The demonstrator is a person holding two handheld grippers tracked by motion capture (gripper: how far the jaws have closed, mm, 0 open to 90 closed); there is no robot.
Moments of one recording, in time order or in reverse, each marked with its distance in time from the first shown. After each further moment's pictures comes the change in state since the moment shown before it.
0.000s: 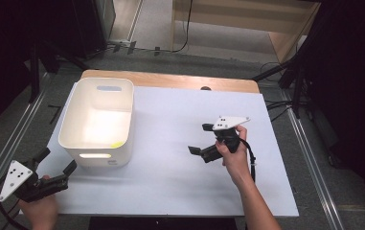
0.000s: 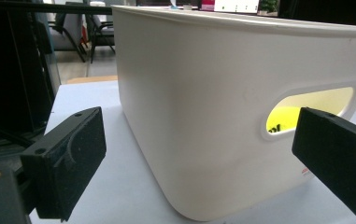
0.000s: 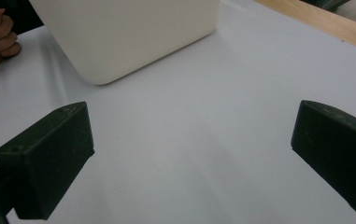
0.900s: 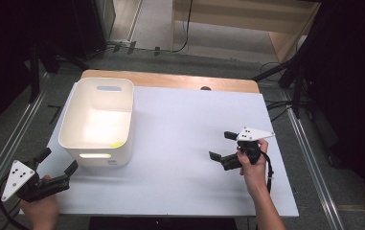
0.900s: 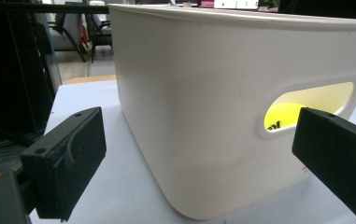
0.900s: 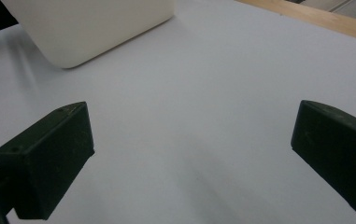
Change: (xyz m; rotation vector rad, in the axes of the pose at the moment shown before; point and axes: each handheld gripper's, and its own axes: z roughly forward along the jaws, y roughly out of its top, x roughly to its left) left arm -0.003 0.000 0.001 0.008 0.002 0.017; right arm -0.015 -0.054 -0.040 -0.059 -0.109 0.073
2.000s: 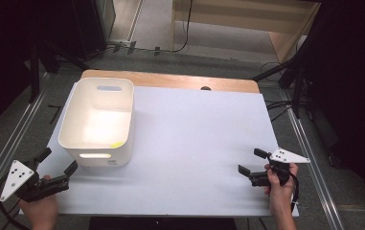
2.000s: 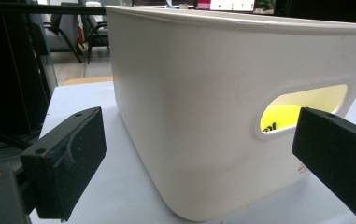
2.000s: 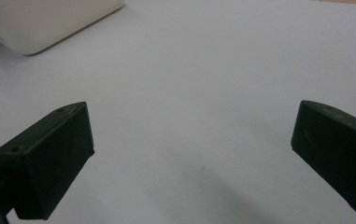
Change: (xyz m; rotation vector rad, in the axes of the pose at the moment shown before) left arm 0.002 0.001 -0.001 -0.006 -0.015 -0.007; right arm -0.021 -0.077 -0.067 -0.069 -0.130 0.135
